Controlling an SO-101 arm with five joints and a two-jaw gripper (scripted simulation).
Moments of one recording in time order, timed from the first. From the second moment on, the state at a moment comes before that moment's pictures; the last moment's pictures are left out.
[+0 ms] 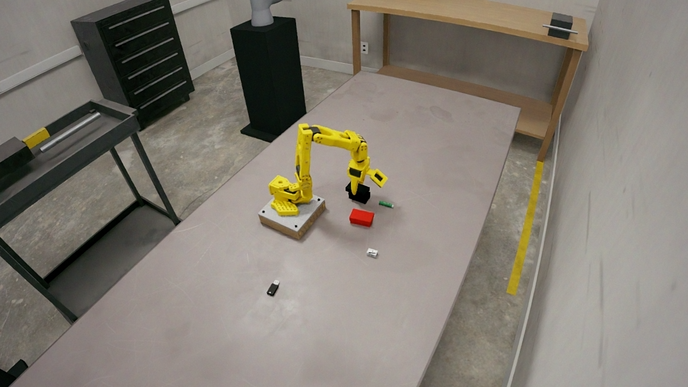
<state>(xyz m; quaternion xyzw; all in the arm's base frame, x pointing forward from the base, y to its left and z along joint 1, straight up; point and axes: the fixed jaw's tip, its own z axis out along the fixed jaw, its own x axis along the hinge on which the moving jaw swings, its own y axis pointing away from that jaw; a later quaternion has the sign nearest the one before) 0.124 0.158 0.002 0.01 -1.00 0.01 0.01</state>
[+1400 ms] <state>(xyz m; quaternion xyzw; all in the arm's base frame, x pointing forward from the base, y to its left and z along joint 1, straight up) 0.127 0.161 0.001 0.01 -1.00 0.00 0.00</state>
